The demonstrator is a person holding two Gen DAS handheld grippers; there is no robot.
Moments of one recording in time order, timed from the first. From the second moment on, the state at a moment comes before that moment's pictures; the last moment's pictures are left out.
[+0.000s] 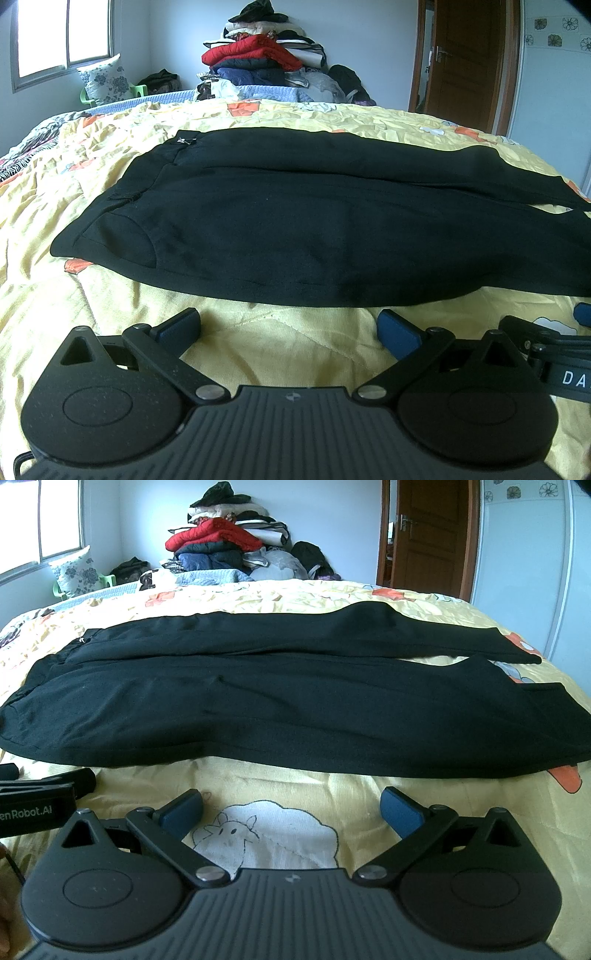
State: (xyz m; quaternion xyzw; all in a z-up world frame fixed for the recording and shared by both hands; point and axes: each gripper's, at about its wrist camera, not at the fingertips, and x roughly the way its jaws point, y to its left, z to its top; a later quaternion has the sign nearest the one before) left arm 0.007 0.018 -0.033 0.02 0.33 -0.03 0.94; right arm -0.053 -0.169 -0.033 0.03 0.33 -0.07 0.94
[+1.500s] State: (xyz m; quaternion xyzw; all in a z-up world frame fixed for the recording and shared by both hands) left arm 0.157 0.097 0.046 0.01 0.31 0.03 0.95; right arm 0.349 -0.159 -0.003 -0.10 0.41 0.34 0.84
